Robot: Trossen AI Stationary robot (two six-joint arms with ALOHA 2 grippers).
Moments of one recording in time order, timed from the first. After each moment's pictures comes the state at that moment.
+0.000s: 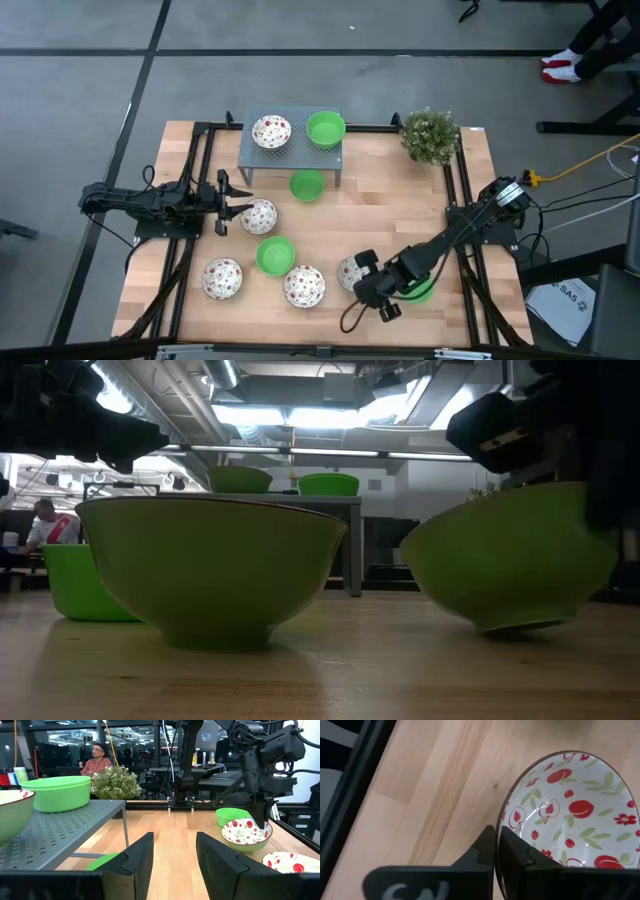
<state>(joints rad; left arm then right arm) -0.09 0.00 0.01 0.05 -0.22 0.02 0.58 1.74 1.17 -0.55 0.09 0.17</state>
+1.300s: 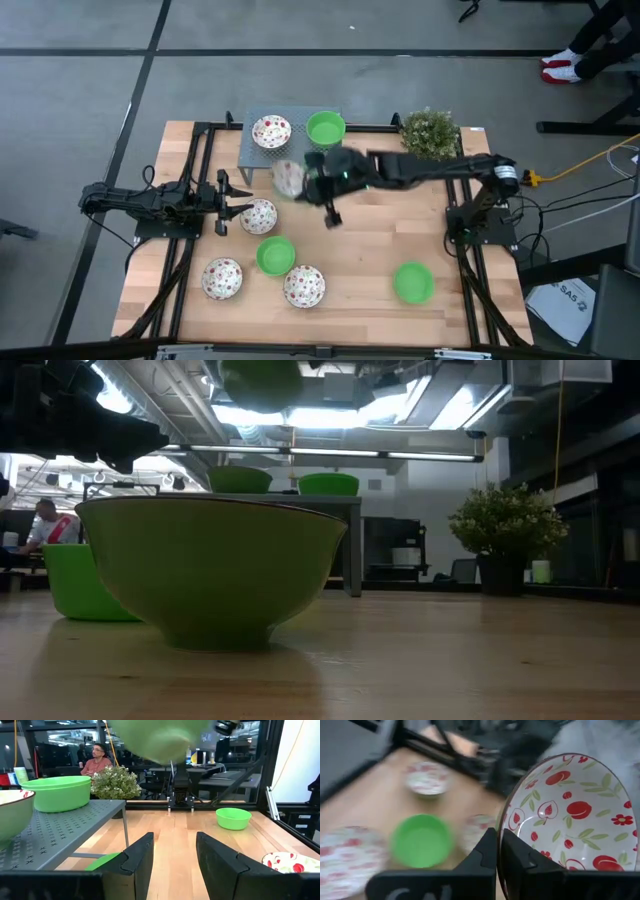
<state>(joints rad) -0.09 0.00 0.01 0.05 -0.22 0.02 0.00 1.69 1.66 -0.41 -0.09 -0.45</state>
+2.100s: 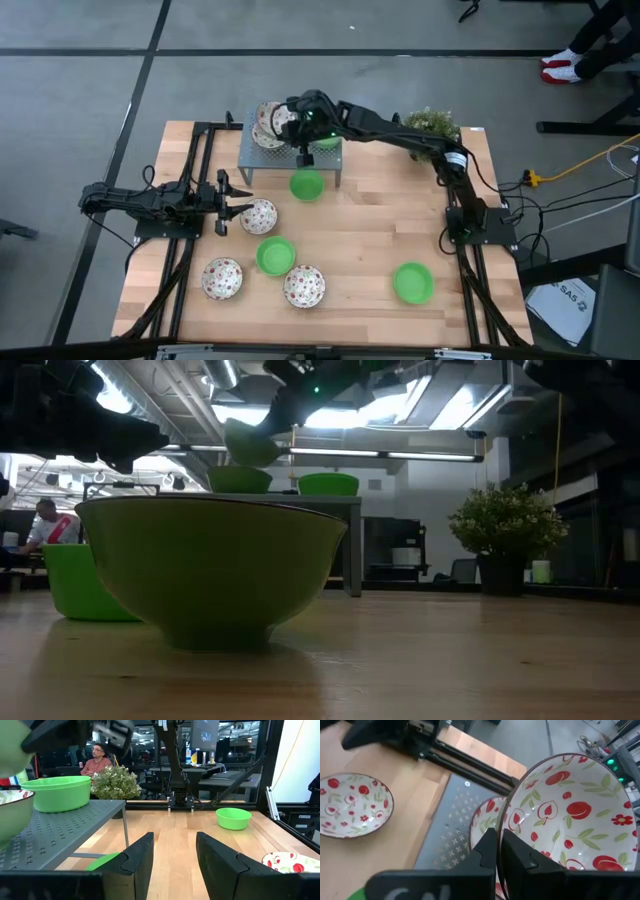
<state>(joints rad) -0.09 0.00 0.01 0.05 -0.22 0.02 -0.31 2.07 2.14 -0.56 -0.11 -0.67</state>
